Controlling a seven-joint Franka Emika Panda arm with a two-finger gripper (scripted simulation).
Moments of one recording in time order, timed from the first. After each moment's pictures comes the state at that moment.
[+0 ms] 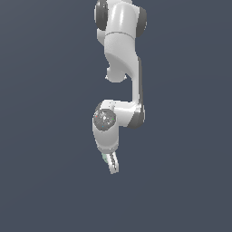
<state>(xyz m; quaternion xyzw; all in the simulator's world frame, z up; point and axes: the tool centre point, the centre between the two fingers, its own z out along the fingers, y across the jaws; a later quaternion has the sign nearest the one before) 0.091 -0.034 0.043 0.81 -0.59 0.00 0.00</state>
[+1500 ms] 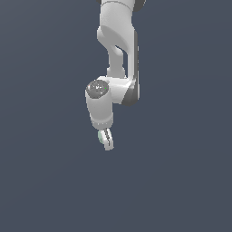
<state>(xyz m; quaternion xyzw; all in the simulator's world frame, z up) 0.016 -0.055 0.095 0.81 -0.59 0.00 0.00</state>
